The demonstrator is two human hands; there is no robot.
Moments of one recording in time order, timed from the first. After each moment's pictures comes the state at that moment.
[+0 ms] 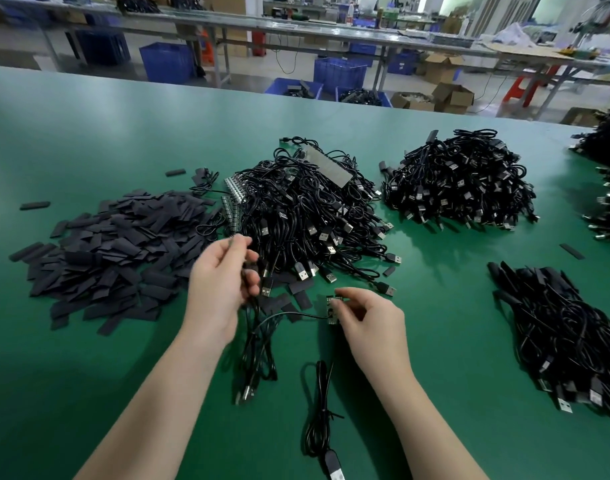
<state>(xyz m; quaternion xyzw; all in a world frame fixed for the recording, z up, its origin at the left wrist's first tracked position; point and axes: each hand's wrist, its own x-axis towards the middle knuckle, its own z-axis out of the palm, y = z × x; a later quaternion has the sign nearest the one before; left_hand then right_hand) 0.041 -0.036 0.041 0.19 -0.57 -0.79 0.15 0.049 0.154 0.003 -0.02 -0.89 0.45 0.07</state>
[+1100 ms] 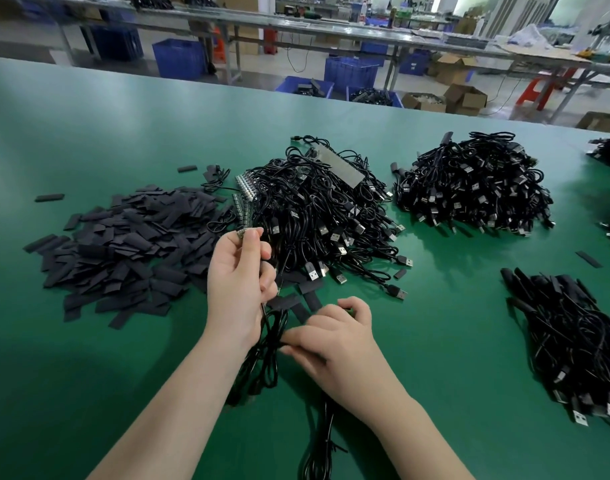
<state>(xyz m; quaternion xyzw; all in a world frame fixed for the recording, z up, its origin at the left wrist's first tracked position) 0.046 -0.020 0.047 0.10 -0.51 -0.83 0.20 0.071 0.130 0.006 0.37 -0.87 0.24 0.21</state>
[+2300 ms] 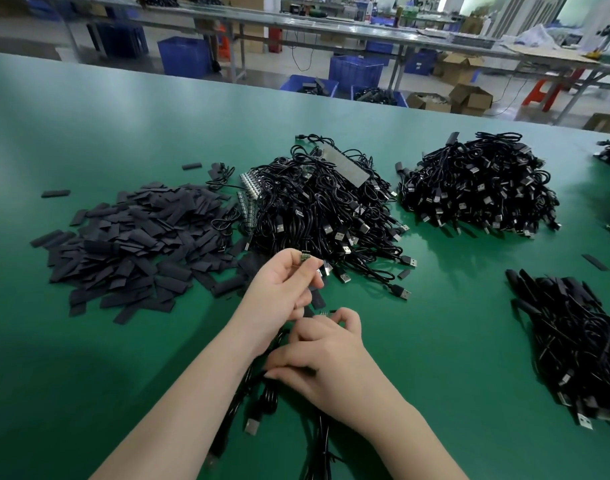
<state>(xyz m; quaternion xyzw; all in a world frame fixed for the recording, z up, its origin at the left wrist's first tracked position) 0.046 -0.012 0.026 0.01 -0.63 -0.78 0.00 0.083 0.117 0.014 0.40 -0.87 0.27 0.10</state>
